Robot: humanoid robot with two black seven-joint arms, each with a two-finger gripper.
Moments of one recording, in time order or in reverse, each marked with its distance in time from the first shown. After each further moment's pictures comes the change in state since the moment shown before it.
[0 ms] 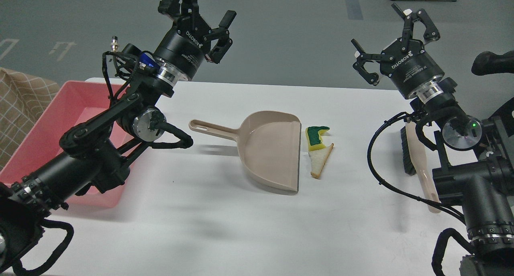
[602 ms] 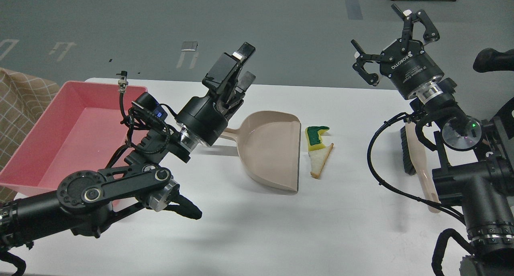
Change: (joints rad) left arm 0.036 0.150 0.406 -0.360 0.245 0.467 0.000; right arm -0.007 0.000 -0.001 0.000 -0.001 0.000 0.000
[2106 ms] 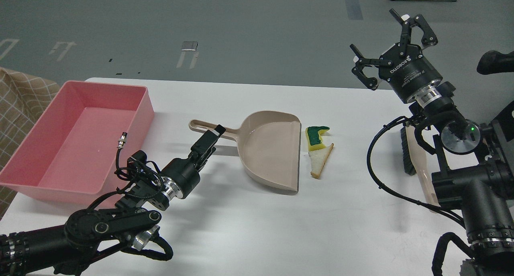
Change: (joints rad) left arm 0.141 -0.041 0.171 0.371 -0.018 0.000 0.001; right arm -0.015 0.000 -0.009 0.010 0.001 0.000 0.000
